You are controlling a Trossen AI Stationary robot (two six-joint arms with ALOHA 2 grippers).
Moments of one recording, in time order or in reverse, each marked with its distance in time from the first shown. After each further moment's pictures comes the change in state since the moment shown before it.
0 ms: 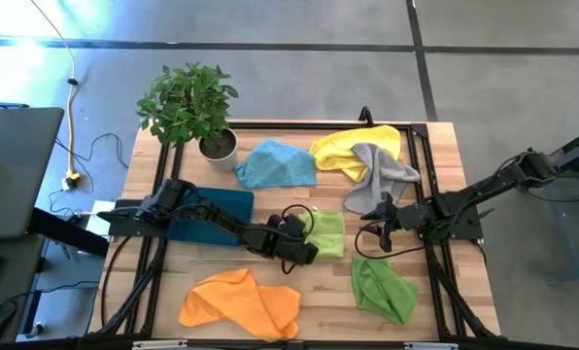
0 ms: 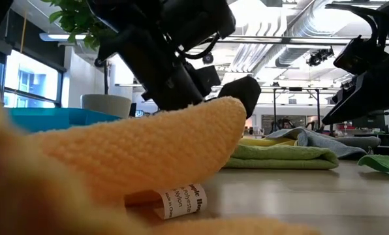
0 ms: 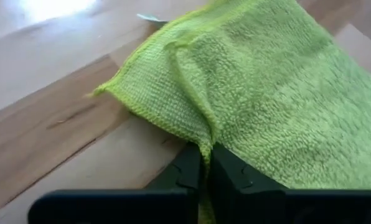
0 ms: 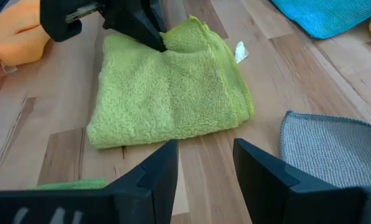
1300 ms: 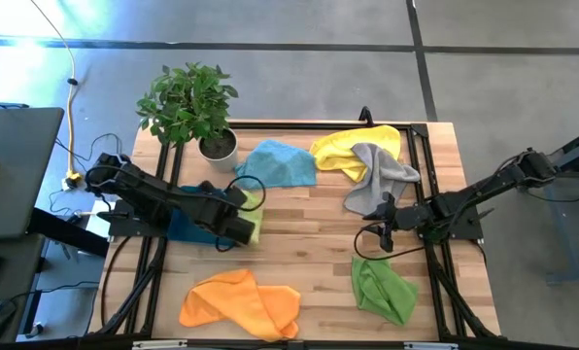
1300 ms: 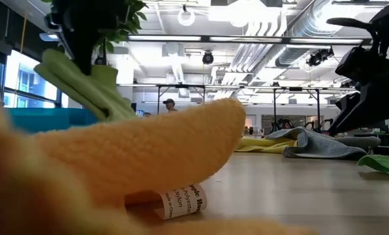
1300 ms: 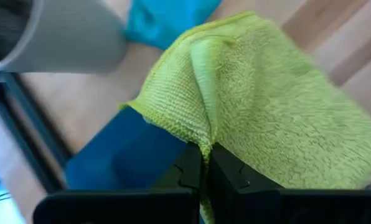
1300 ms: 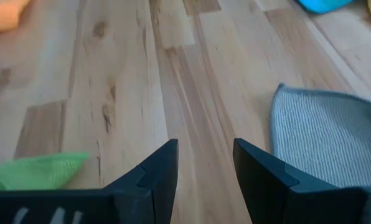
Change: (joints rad) left arm -0.037 -0.549 0.002 -1.270 0.108 -0.116; right arm 0.000 0.012 -0.001 -0.078 0.000 0.000
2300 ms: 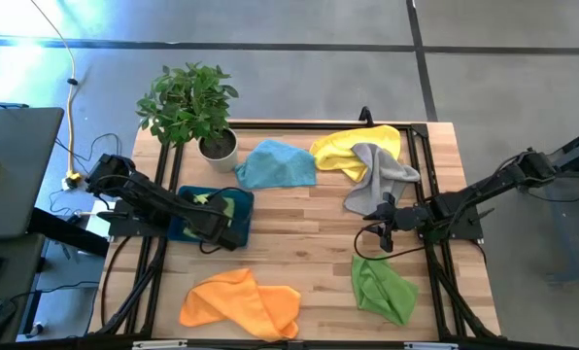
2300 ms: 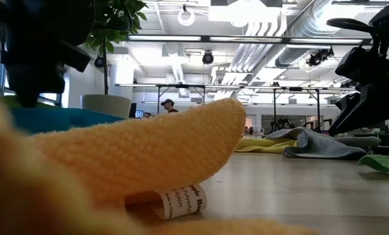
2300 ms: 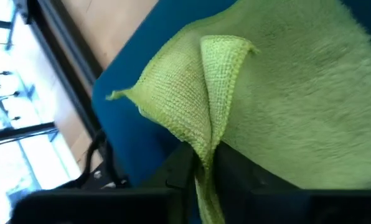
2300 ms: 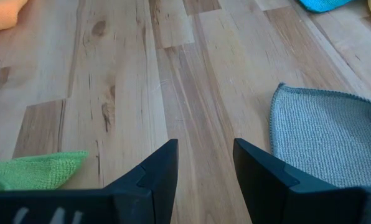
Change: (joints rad) left arm -0.023 0.006 -0.320 -0.018 0.140 -0.148; right arm 0.000 0.003 0.000 0.001 0.000 0.000
